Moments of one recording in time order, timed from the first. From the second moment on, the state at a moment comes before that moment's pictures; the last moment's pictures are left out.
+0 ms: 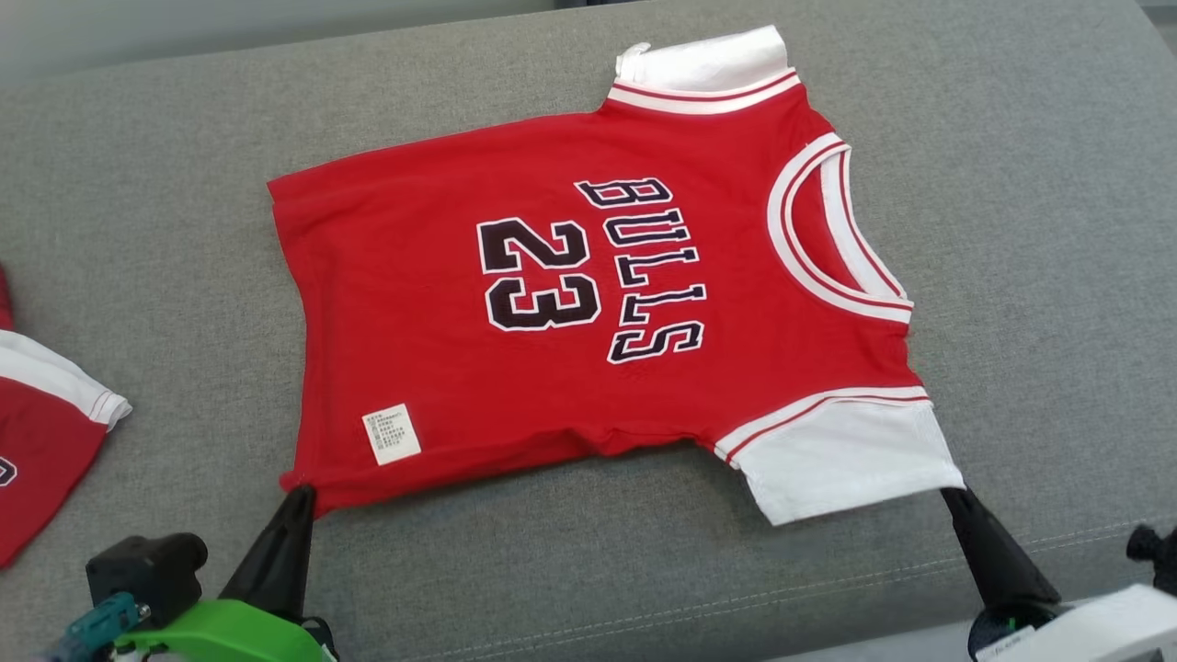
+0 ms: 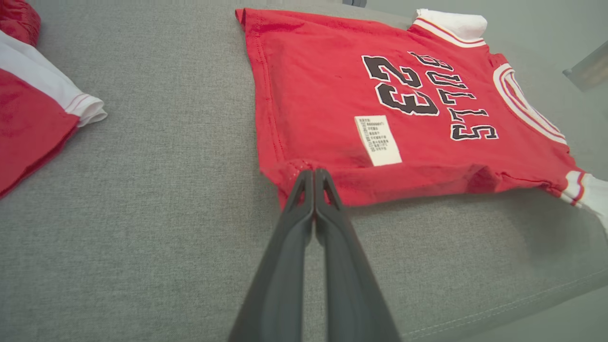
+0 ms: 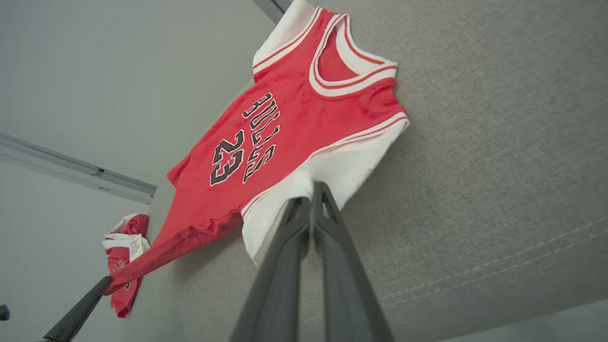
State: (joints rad) left arm 0.20 0.33 -0.18 -0.33 -0.55 0.12 0.23; right arm 0.31 -0.05 -0.05 -0.37 0.80 0.13 0.24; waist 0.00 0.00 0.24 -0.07
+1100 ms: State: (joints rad) left arm -0.29 0.25 -0.22 0.08 -0.55 0.05 0.15; right arm -0.57 -0.33 0.23 0.32 0.73 0.13 0.04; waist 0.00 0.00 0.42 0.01
